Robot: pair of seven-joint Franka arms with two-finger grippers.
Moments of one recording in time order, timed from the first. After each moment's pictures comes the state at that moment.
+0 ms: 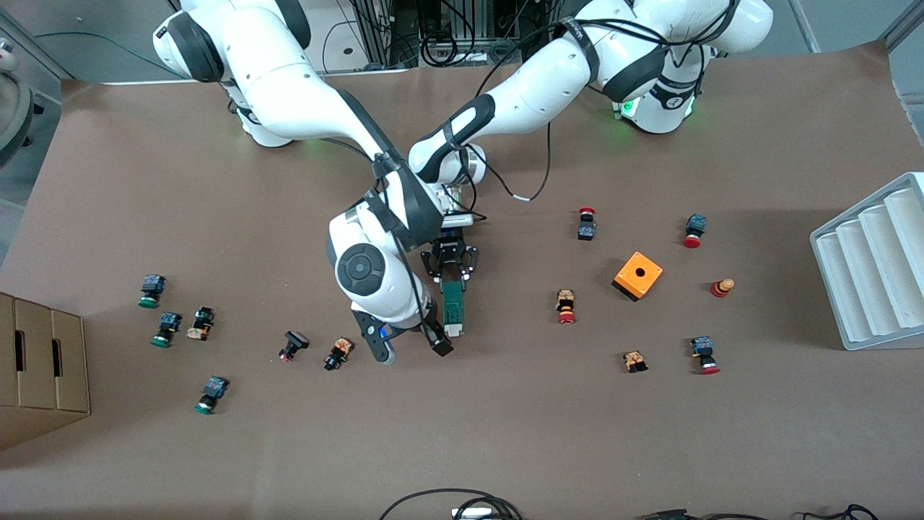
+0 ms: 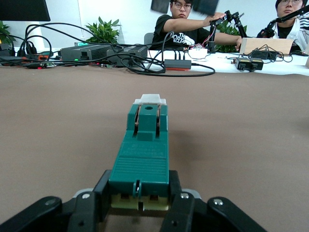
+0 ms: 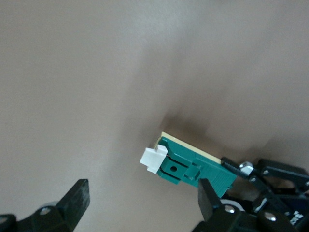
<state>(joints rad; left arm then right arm) -0.84 1.05 -0.36 -1.58 1.94 1.81 -2.53 0.76 0.81 -0.24 -1.26 0.40 2.13 1.51</state>
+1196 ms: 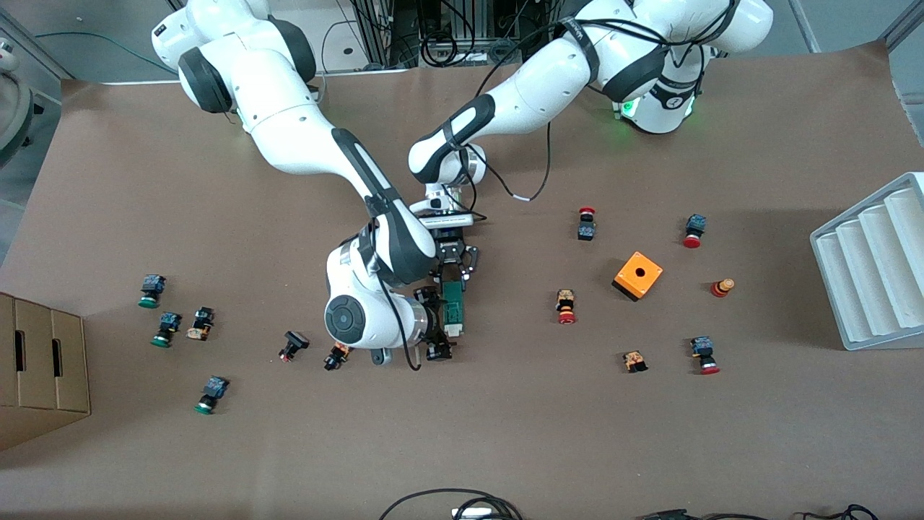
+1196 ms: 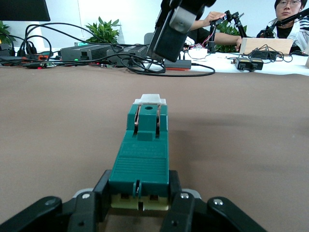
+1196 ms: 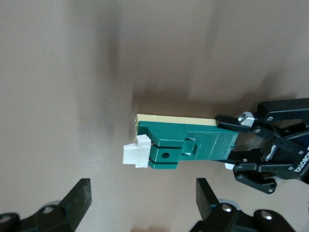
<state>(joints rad) -0.84 1.05 -0.36 -1.58 1.94 1.81 -2.53 0.66 0.94 -0.21 -1.14 0.68 2.02 1.66</state>
